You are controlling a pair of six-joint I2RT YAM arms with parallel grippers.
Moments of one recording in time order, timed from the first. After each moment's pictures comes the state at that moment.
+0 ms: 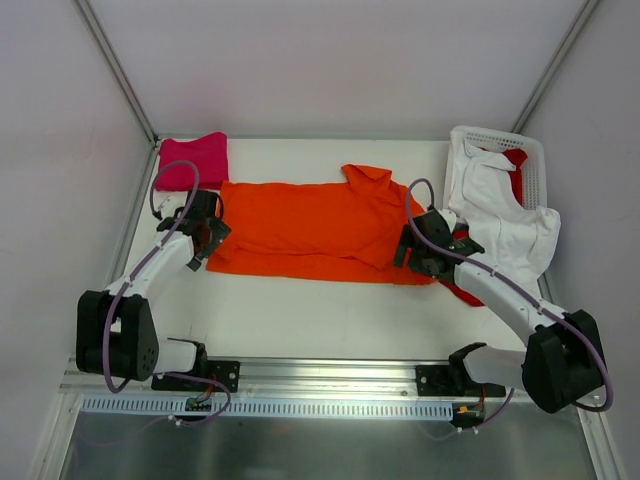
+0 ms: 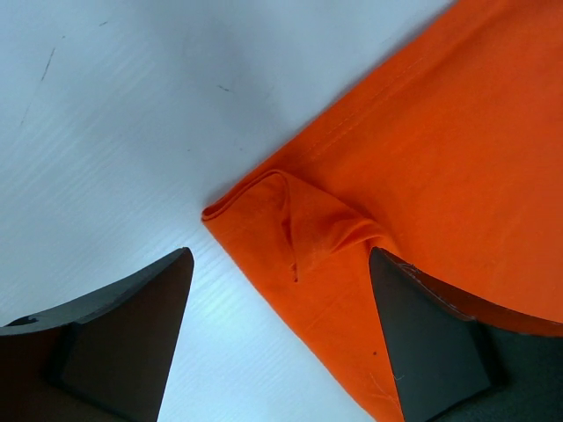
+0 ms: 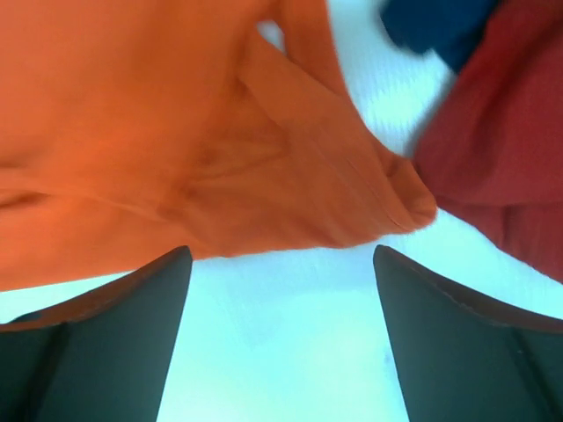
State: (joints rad) left arm -0.13 1.31 0.84 -0.62 -0.39 -0.98; right arm 0.46 1.22 0.75 -0.60 0.31 0.65
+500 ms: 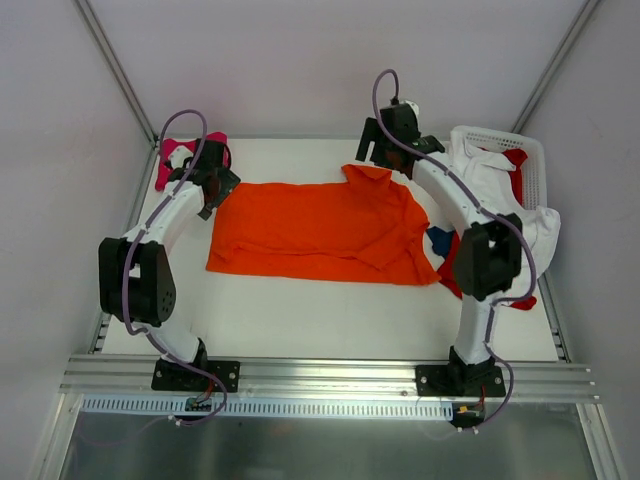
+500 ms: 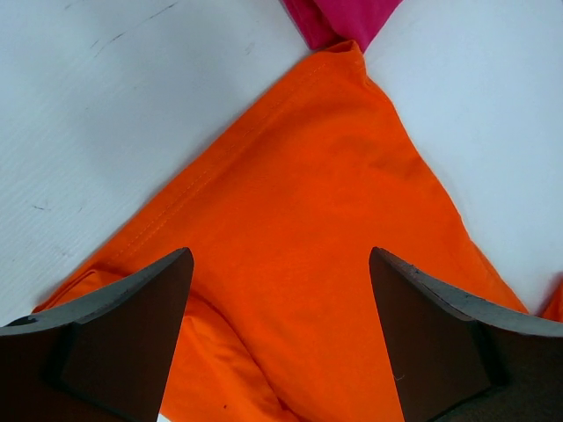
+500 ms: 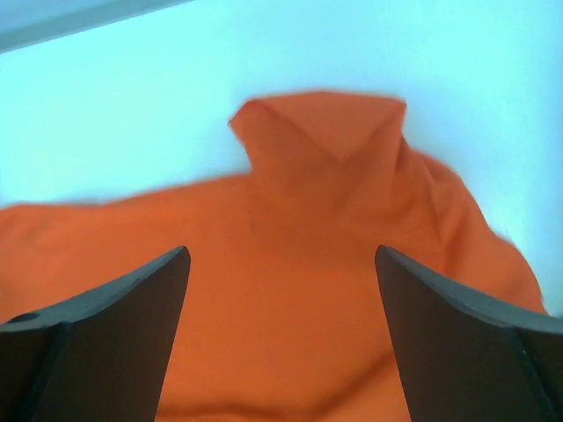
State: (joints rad) left arm -0.13 1.64 1.31 -0.60 -0.36 -0.95; right arm 0.41 1.92 1.80 -0.58 0.22 0.49
